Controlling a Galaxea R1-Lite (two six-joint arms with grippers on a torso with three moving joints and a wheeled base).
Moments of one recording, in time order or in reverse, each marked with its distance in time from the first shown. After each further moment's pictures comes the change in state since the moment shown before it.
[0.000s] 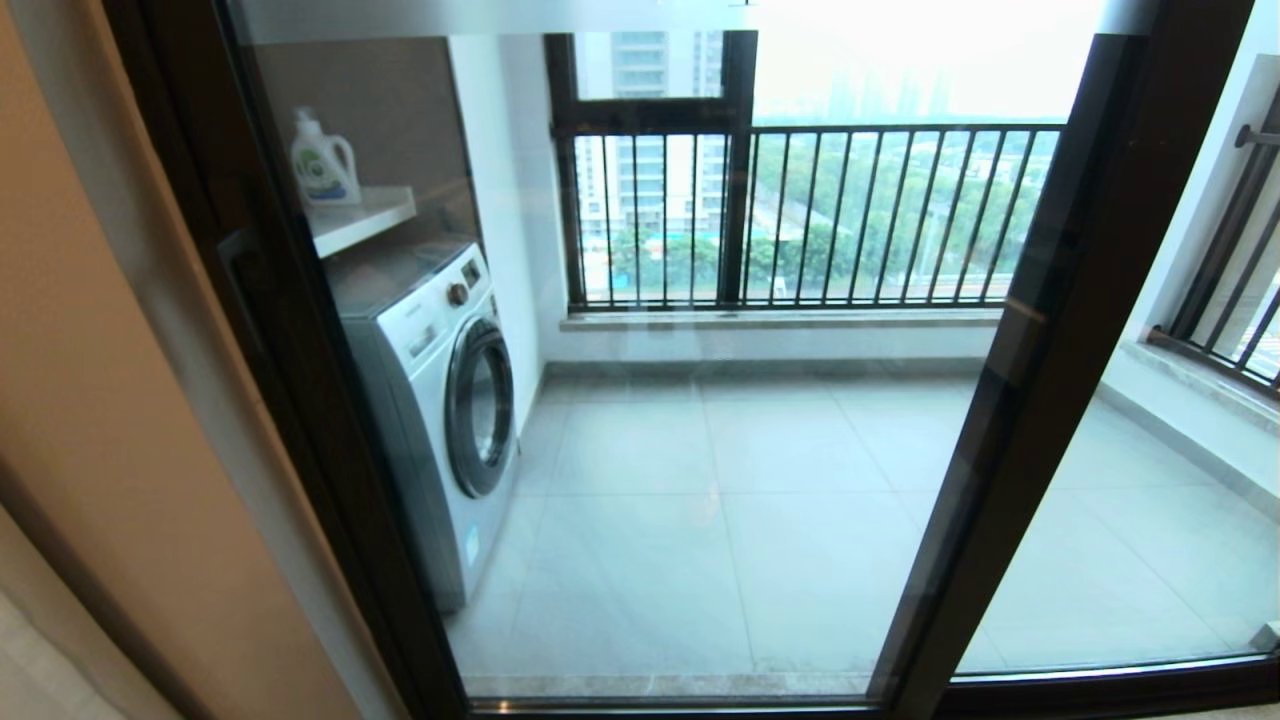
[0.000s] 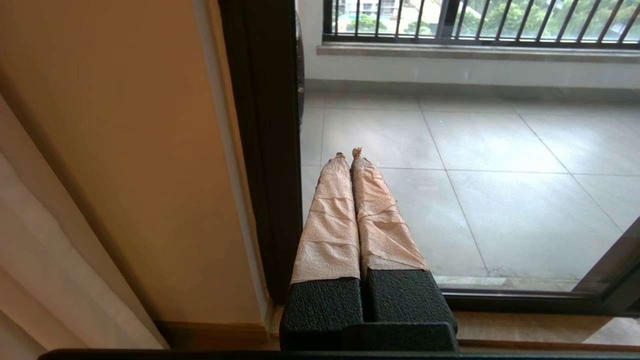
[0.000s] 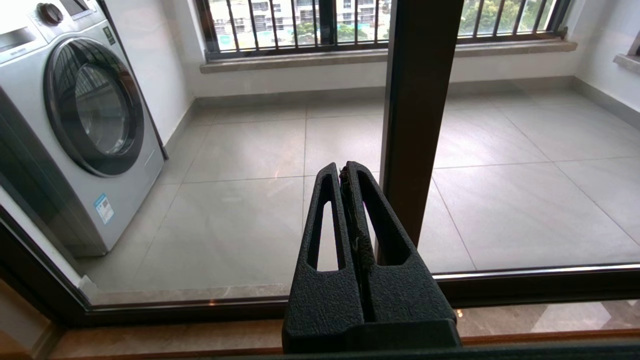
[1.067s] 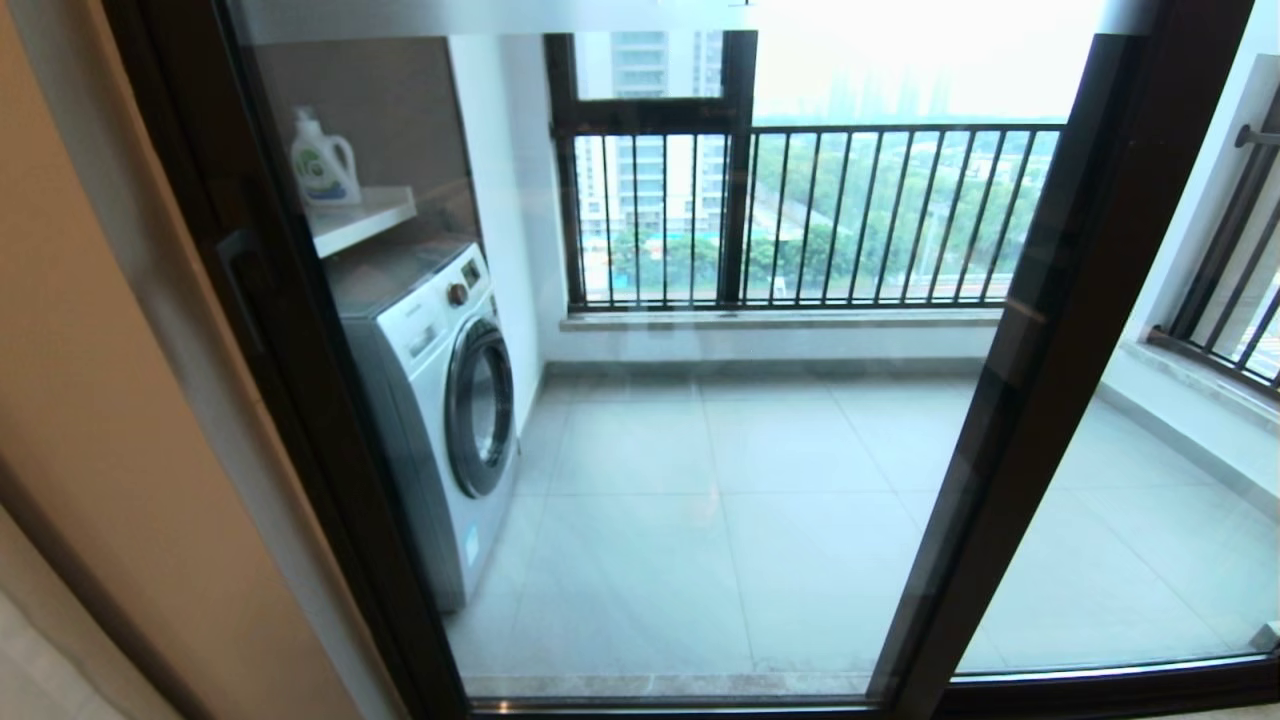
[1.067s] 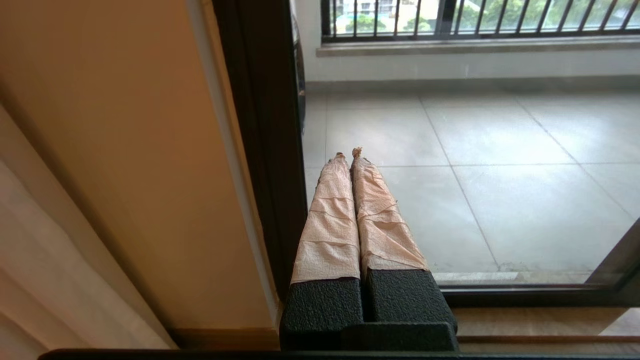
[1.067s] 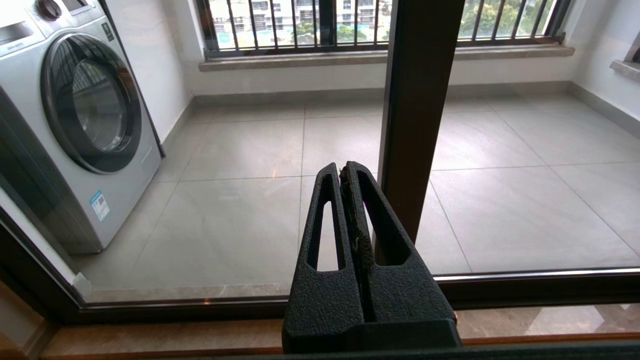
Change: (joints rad) left arm 0.000 0.001 -0.017 0.003 -0.016 0.048; right arm 0.001 0.000 0.000 0.000 0.002 -0.017
